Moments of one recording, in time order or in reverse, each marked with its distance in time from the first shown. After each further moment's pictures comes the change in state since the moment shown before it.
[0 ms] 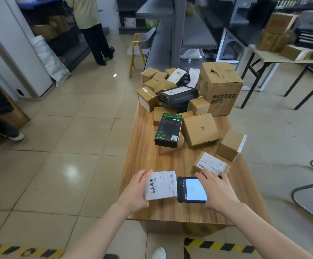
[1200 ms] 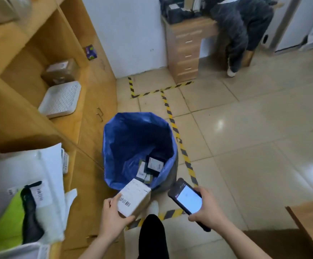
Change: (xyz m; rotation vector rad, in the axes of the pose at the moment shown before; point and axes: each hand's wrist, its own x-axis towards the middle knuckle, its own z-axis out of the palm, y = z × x) left_hand -0.570 -0.021 0.131 -0.448 0.973 -1.608; right_hand -0.116 -0.414 0.129 0.373 -0.633 -0.866
